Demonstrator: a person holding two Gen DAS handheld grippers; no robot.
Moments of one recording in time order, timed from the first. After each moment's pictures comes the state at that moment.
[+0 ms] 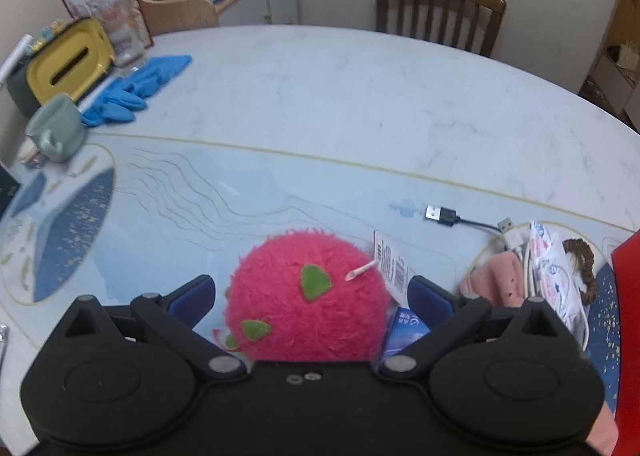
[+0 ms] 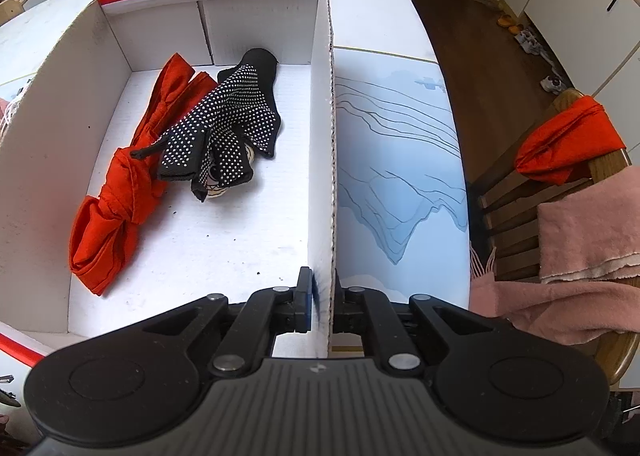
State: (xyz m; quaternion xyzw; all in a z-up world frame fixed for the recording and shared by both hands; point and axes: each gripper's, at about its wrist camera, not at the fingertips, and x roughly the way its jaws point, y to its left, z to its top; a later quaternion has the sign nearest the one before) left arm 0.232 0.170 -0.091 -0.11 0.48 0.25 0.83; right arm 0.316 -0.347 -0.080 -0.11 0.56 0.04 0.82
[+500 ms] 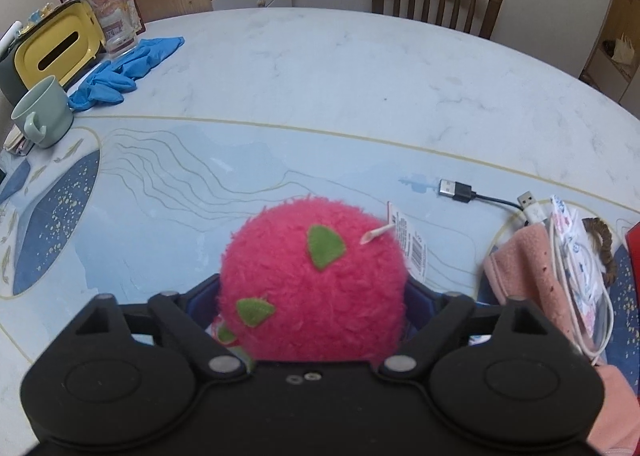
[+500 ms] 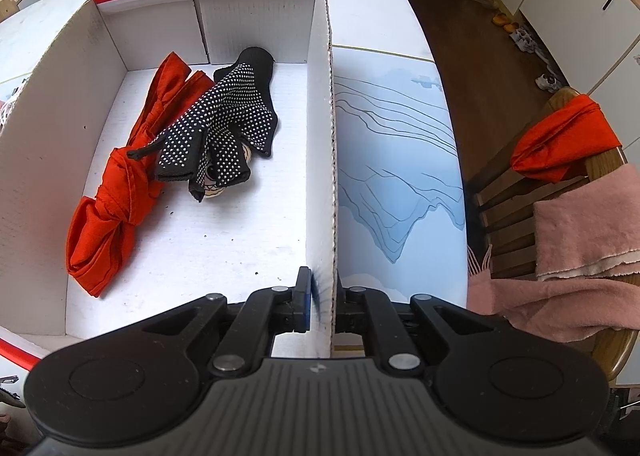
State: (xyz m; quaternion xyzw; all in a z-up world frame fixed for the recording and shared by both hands) left arm 0.227 0.176 -0.113 -0.11 0.48 0.25 0.83; right arm 0.317 -0.345 -0.080 -0.11 0.56 0.04 0.82
